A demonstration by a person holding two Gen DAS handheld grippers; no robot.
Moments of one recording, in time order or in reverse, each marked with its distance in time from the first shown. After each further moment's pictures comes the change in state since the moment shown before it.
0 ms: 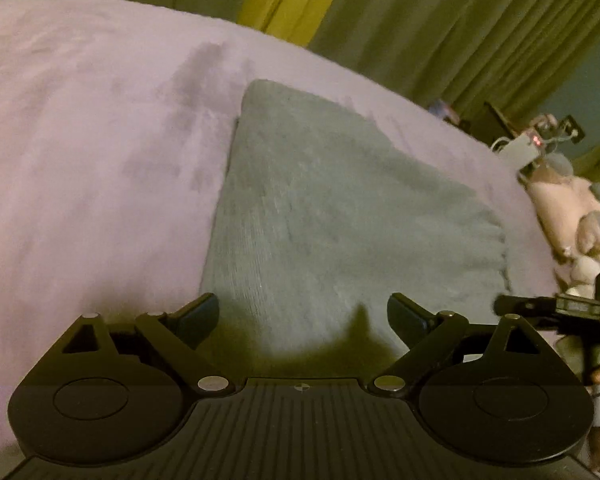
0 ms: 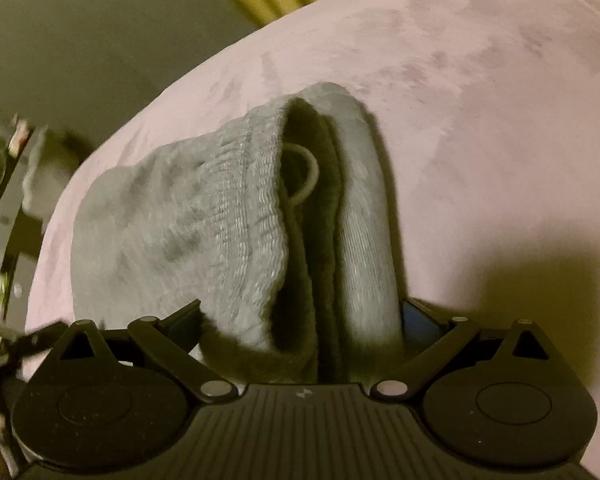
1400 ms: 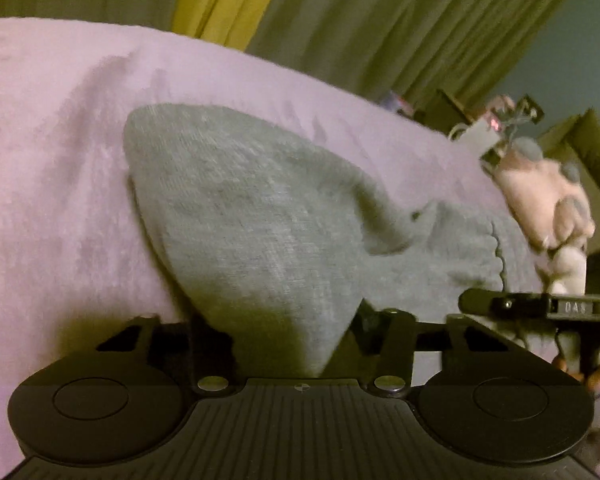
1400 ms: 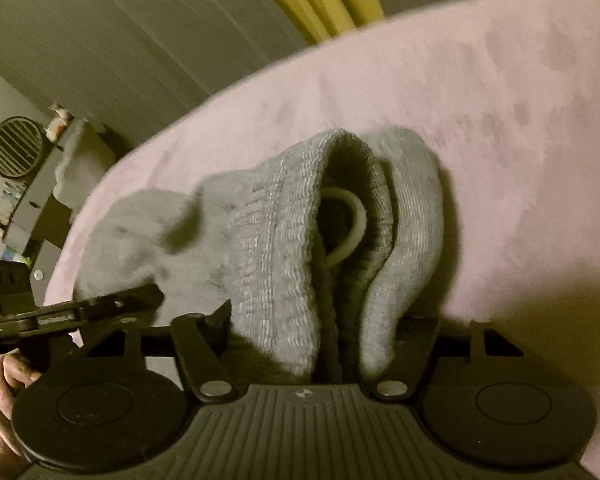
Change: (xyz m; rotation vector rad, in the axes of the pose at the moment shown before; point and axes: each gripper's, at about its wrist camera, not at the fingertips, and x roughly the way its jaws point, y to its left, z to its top) left arm 0.055 -0.022 0.033 0.087 -0.018 -0.143; right arm 0.023 0.035 0.018 -0.095 -0.084 0.109
